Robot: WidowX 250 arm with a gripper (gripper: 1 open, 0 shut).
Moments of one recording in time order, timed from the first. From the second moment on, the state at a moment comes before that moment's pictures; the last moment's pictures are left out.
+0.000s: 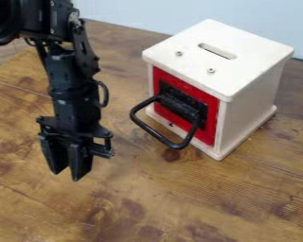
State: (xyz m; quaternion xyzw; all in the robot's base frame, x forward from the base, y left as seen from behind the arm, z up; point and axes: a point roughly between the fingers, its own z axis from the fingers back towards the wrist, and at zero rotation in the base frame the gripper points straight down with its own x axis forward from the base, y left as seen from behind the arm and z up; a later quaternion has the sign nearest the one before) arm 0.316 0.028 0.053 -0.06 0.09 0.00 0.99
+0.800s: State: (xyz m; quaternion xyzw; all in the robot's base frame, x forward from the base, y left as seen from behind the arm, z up) arm 0.317 0.027 0.048 -0.07 0.10 -0.02 0.99
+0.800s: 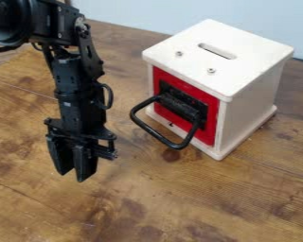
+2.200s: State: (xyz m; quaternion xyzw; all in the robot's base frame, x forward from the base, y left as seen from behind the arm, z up) arm 0.318 0.035 0.077 -0.08 0.11 -0.02 0.99
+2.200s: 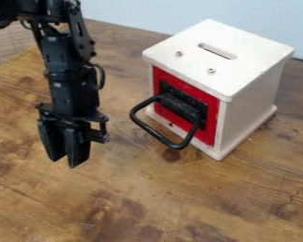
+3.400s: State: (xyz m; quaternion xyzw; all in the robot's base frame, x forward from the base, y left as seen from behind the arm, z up) arm 0.316 0.034 0.094 -0.10 0.13 -0.04 0.99
